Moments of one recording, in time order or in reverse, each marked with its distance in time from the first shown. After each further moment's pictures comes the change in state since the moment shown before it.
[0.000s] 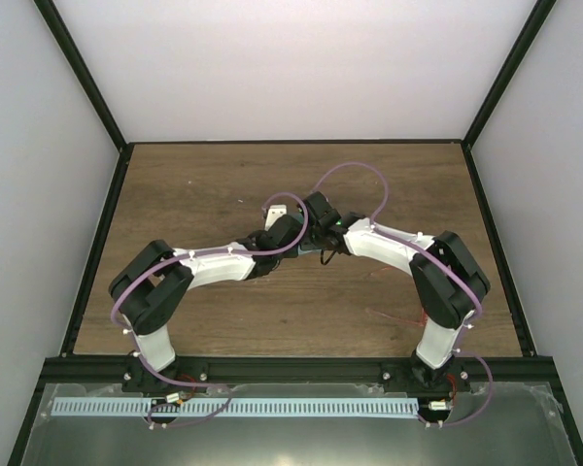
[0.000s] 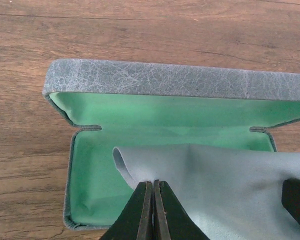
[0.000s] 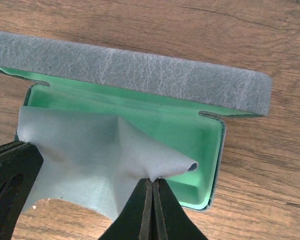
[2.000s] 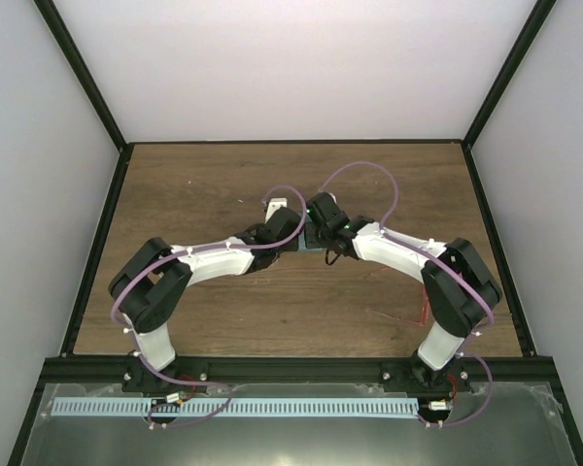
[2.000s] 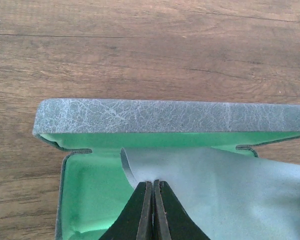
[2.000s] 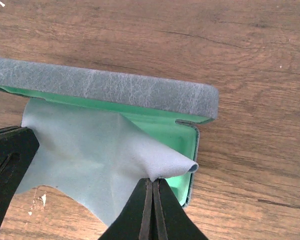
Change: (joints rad) left arm 0.033 0.010 0.039 0.009 0.050 0.032; right arm -0.013 -0.074 -0.068 0.049 0.043 0.003
